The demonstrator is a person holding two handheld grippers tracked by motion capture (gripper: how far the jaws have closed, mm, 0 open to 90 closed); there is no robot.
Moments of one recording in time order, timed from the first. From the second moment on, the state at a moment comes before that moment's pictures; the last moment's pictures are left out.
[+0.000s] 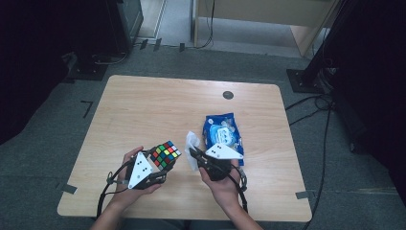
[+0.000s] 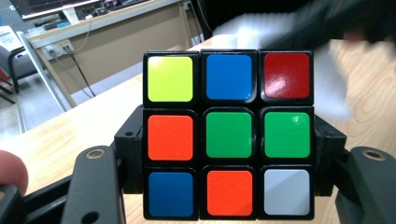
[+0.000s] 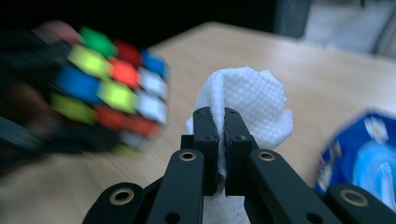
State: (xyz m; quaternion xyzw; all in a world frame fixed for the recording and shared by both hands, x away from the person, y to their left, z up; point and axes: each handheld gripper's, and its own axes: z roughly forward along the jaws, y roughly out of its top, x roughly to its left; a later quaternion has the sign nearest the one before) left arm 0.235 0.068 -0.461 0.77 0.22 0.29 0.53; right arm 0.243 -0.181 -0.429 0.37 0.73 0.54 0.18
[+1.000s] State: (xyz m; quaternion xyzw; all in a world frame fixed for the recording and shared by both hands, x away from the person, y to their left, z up) left arm 0.219 0.058 -0.451 0.76 0.18 0.30 0.54; right arm 0.255 -0.184 -0.444 0.39 0.74 0.53 0.14
